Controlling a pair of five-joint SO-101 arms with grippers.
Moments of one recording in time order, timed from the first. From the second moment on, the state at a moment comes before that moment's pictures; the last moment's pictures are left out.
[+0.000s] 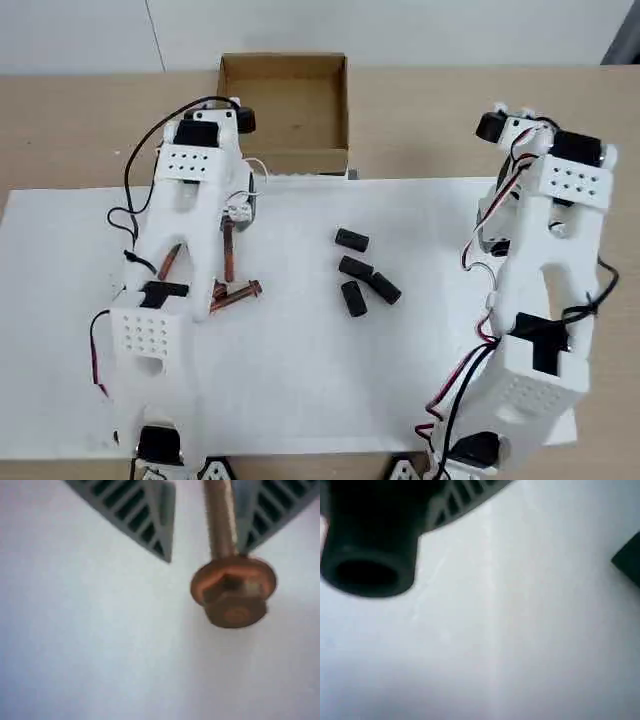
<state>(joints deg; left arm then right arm) 2.5 41.1 -36.0 96.7 12.7 13.8 17.0 -18.5 94.9 16.4</state>
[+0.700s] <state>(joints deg) 2.1 45.0 -37.0 97.0 12.4 13.8 17.0 -18.5 93.5 16.4</state>
